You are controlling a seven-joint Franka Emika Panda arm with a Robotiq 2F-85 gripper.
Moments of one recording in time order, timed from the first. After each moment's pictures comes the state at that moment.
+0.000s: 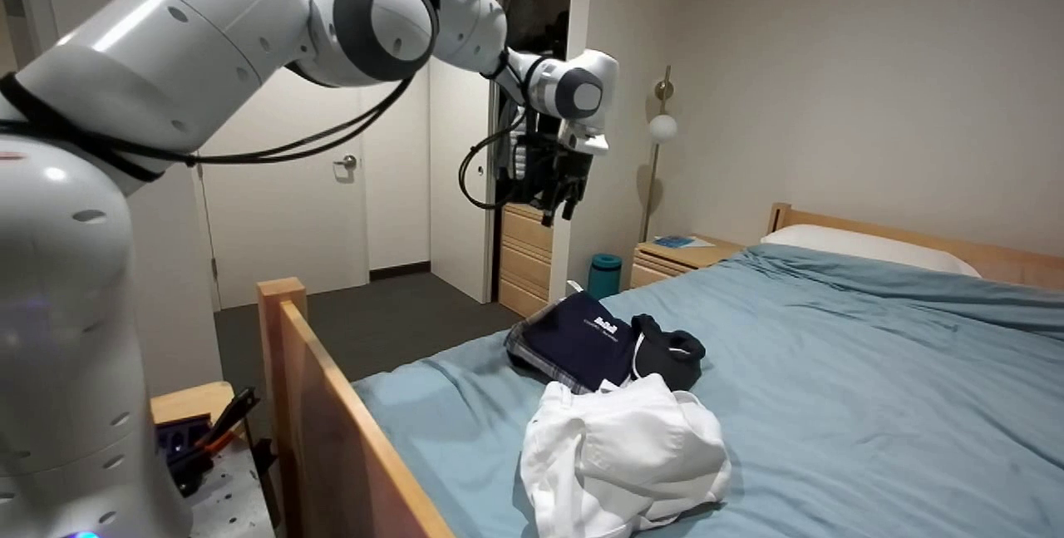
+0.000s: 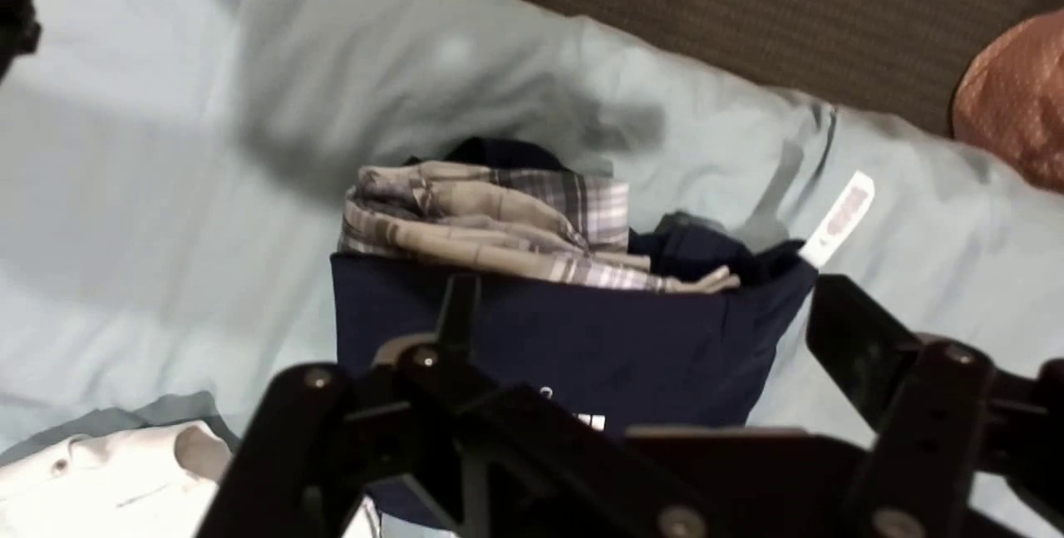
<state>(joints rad) 0.20 0.75 -0.06 -1.08 0.25 1.79 1.35</state>
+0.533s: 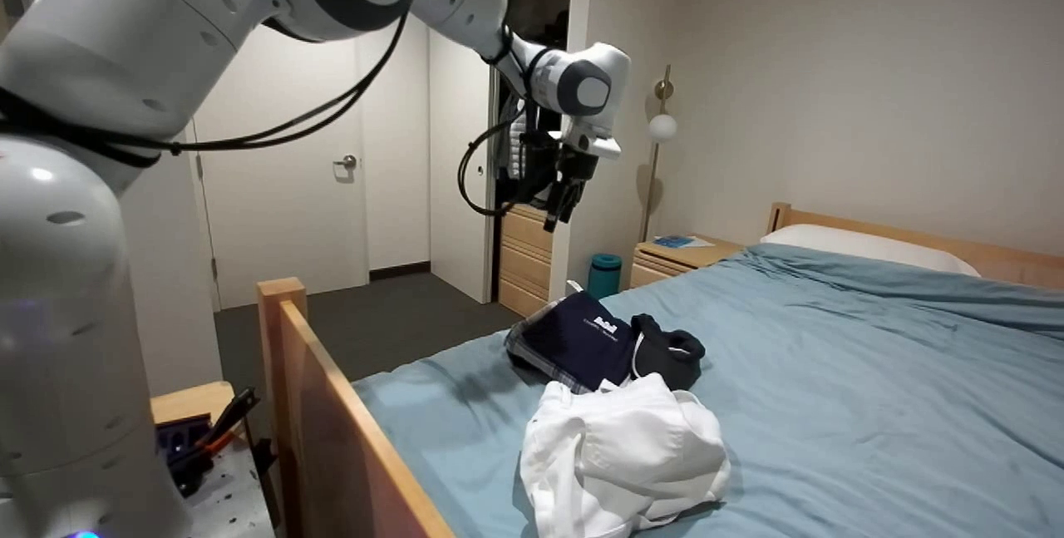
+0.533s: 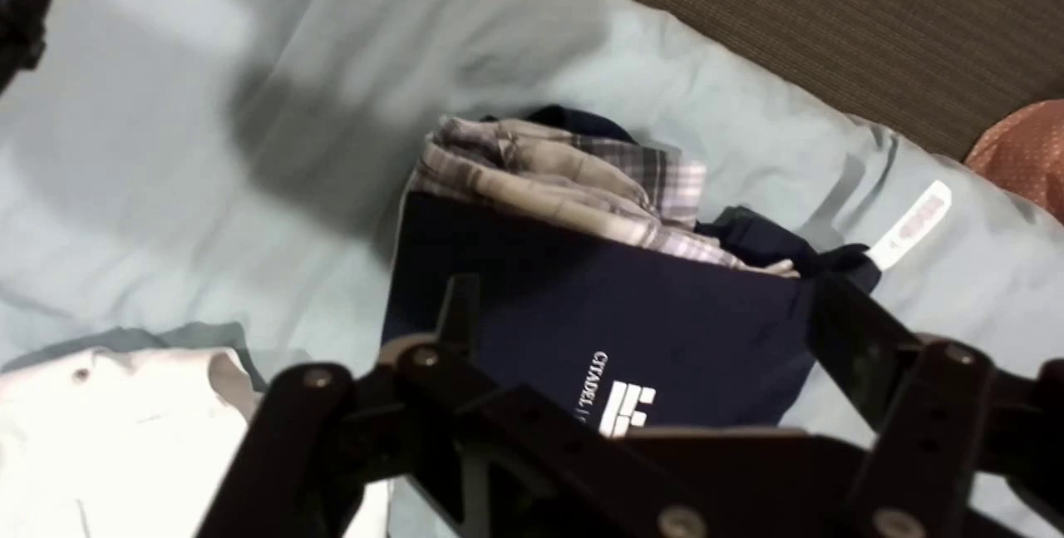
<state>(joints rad) 0.12 0.60 -0.02 -1.33 0.25 1.85 1.13</state>
